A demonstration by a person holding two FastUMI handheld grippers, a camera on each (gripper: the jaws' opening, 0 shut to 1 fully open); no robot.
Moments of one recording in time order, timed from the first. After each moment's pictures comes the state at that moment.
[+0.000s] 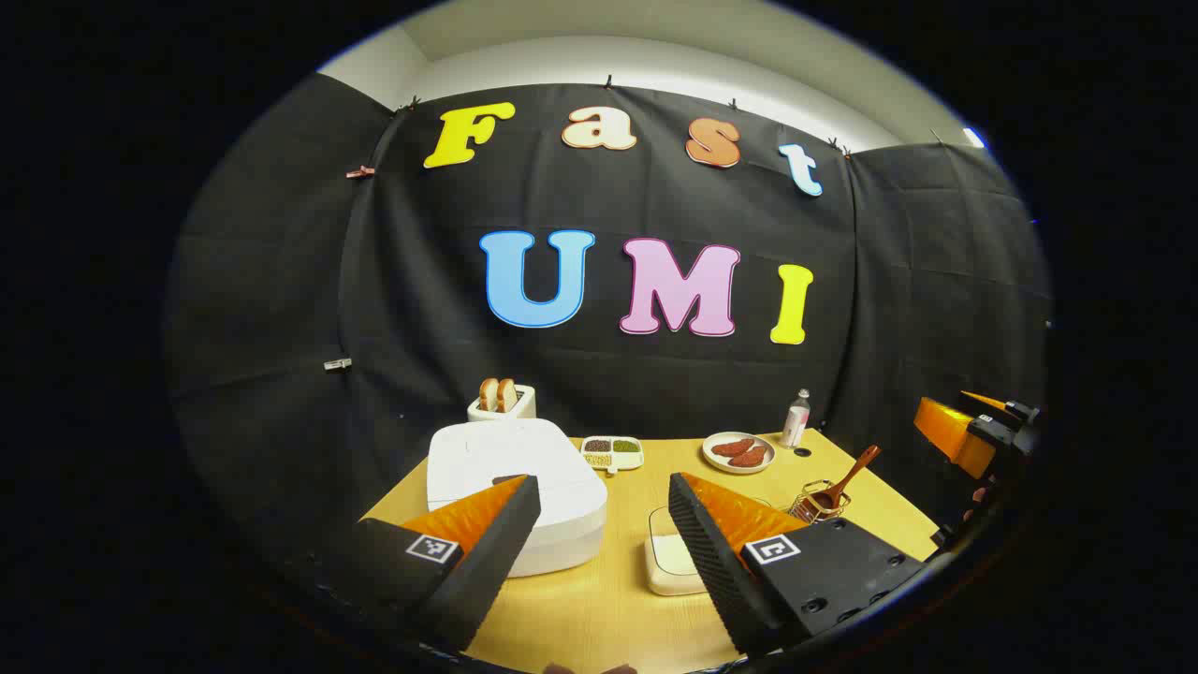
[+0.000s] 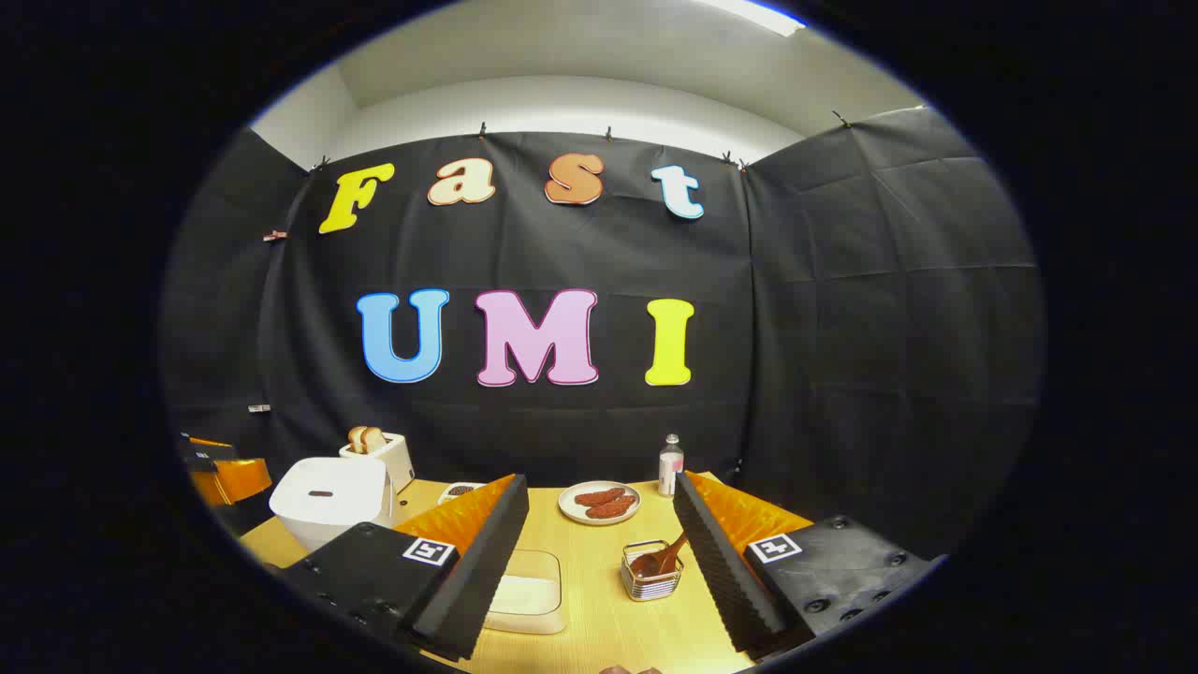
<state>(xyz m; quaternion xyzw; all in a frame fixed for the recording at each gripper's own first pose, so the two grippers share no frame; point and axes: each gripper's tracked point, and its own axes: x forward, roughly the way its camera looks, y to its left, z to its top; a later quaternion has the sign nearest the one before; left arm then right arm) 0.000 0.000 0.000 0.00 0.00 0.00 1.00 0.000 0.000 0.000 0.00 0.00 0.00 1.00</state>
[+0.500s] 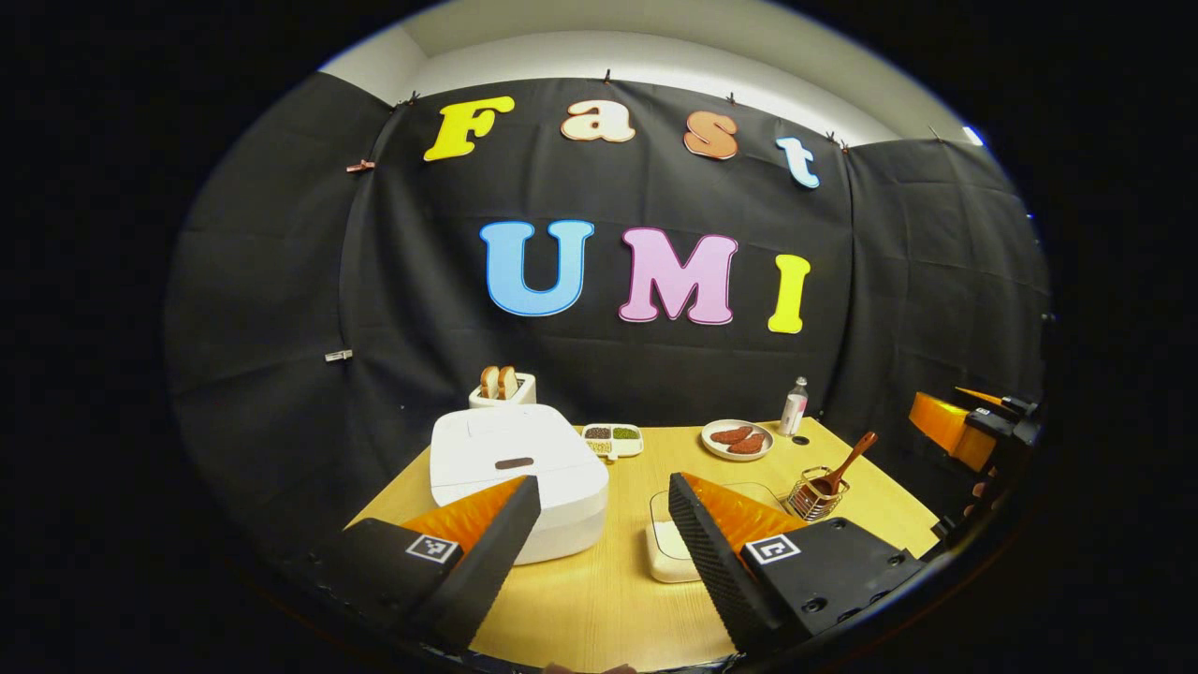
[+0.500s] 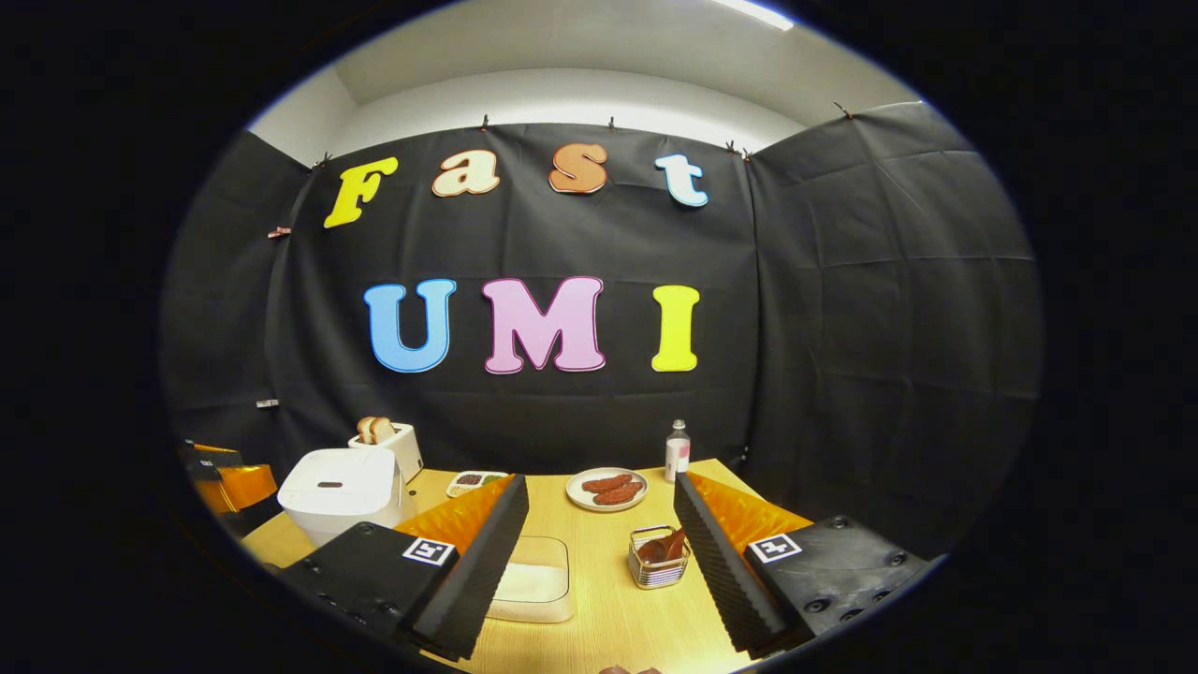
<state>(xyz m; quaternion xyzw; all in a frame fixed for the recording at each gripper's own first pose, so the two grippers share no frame) -0.009 0.000 -0.016 0.00 0.01 0.00 1.00 -0.009 0.004 -0.007 0.01 0.02 0.01 1.00</state>
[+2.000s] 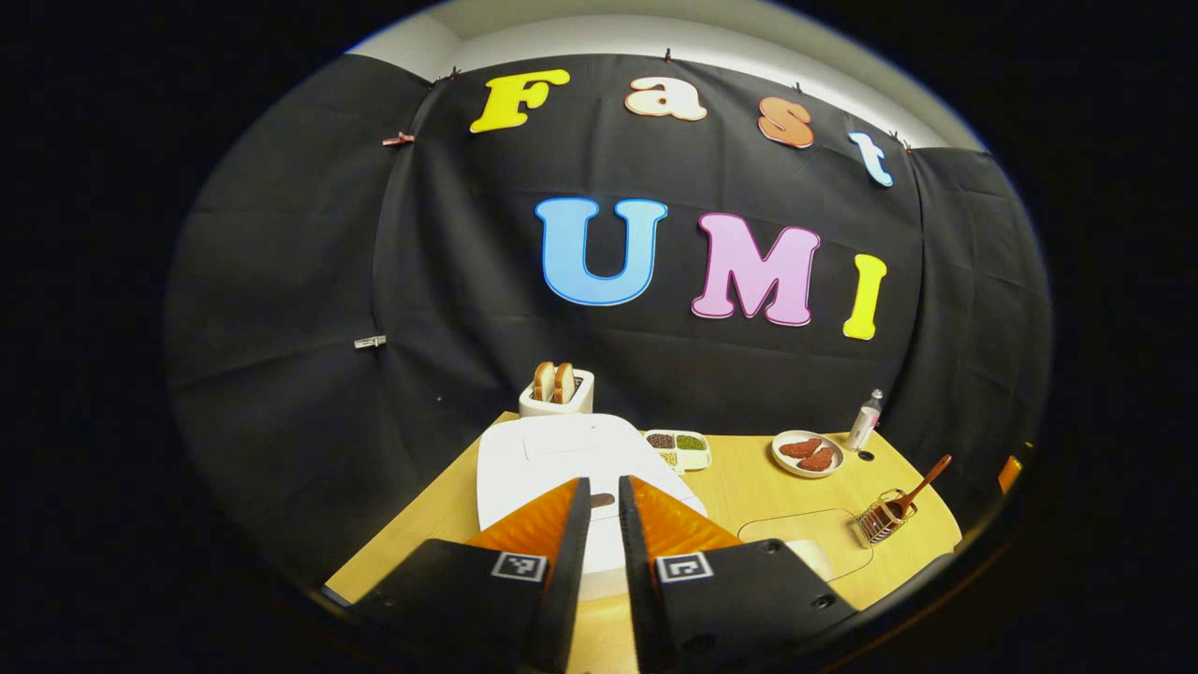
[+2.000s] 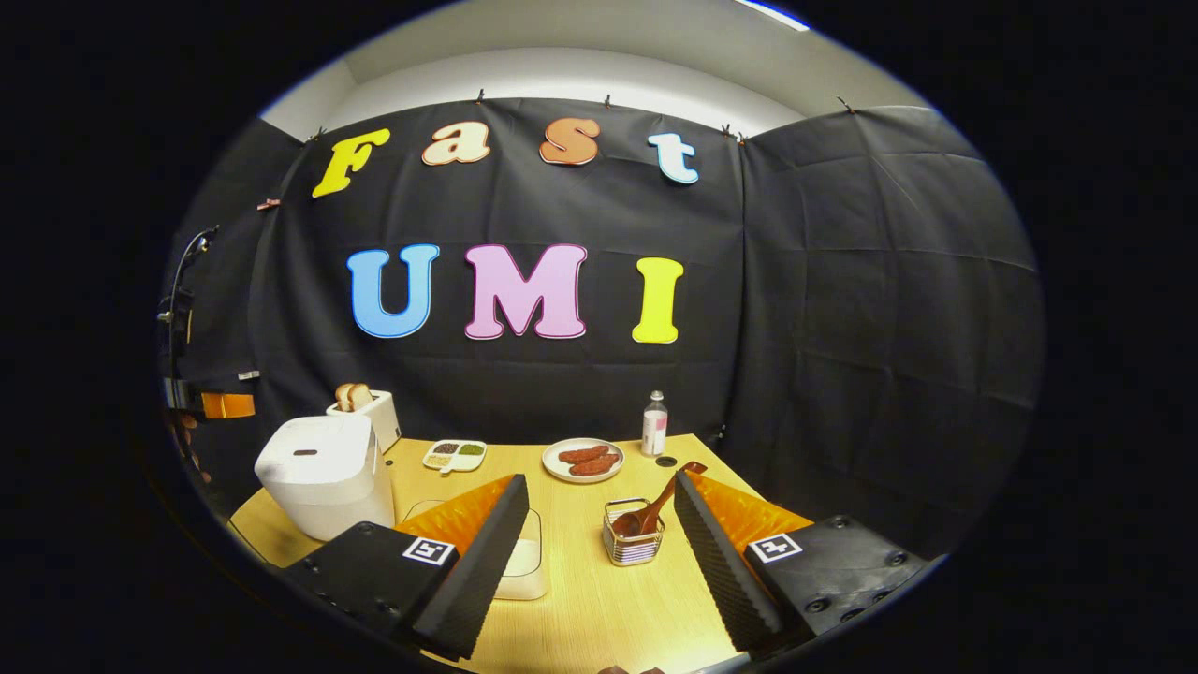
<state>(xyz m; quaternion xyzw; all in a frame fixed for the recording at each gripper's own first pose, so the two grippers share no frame) 0.097 0.107 -0.011 -0.03 0.04 0.07 1.00 -0.014 -0.016 -0.040 -0.02 0.07 -0.03 1.00</state>
